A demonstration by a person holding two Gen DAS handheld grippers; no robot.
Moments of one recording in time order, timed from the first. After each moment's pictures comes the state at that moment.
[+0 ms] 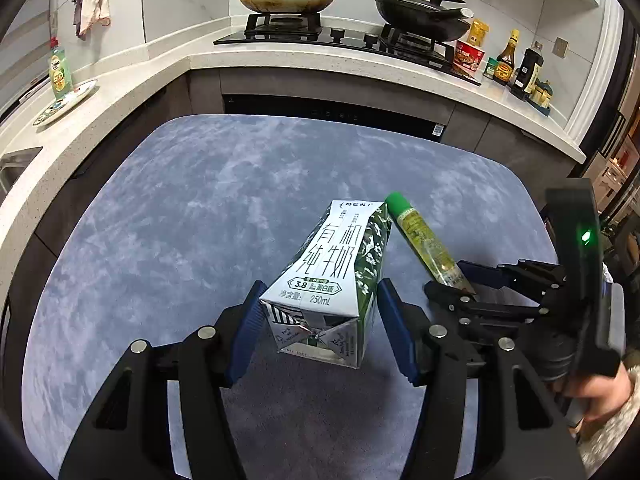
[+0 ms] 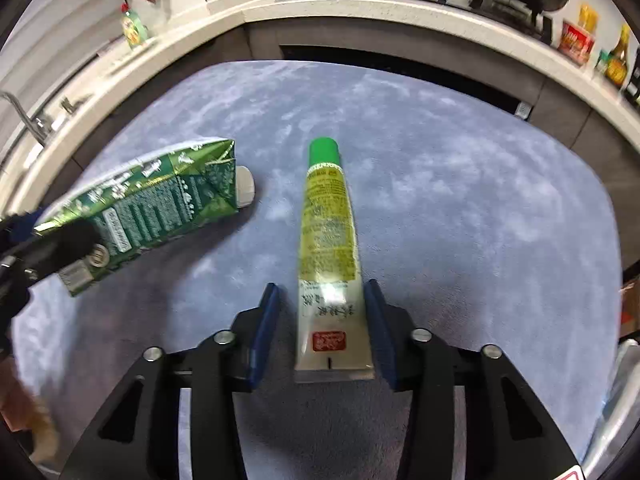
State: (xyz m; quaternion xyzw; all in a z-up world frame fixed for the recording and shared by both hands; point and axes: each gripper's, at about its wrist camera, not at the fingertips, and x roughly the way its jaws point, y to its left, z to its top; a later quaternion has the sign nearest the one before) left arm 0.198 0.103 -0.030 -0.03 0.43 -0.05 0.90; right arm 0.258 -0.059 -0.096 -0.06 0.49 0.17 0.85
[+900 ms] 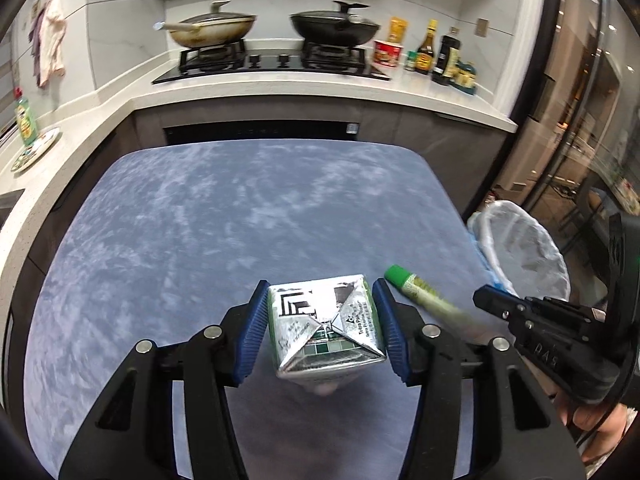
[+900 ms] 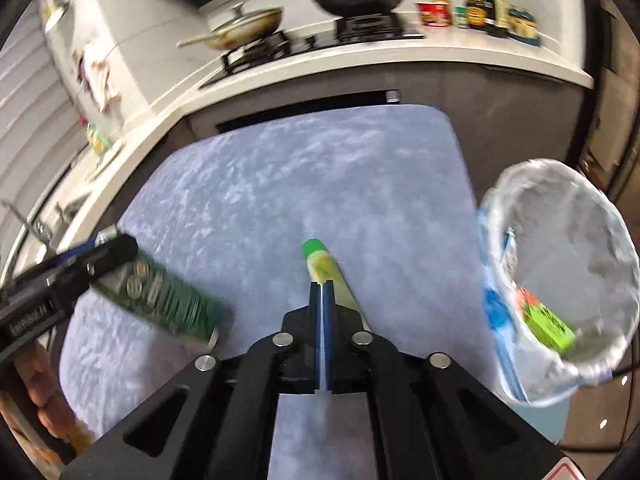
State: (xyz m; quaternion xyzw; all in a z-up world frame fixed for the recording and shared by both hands) left arm 0.104 0.019 0.023 0.01 0.40 -0.14 0.90; right arm 0.096 -0.187 -0.027 0.12 0.43 0.07 0.89
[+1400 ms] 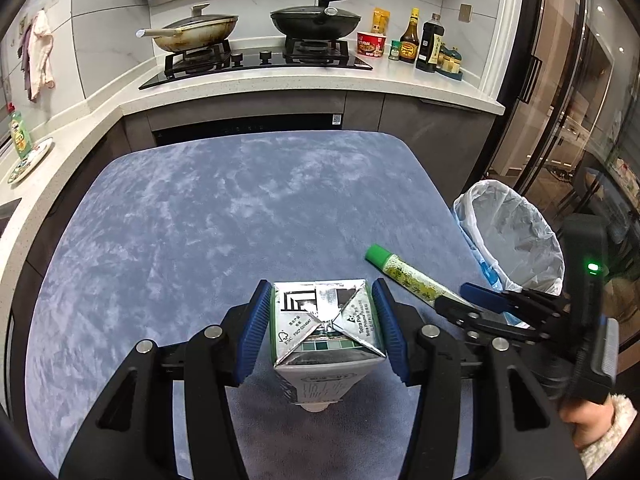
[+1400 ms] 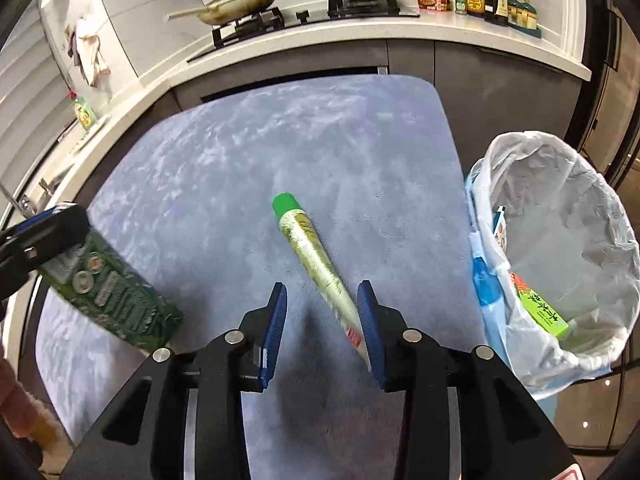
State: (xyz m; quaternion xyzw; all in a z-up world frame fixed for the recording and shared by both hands) left arm 0.087 -0.002 0.017 0.03 0.41 -0.15 0.90; right arm 0.099 -0.191 -0.070 0.08 0.46 0.06 0.88
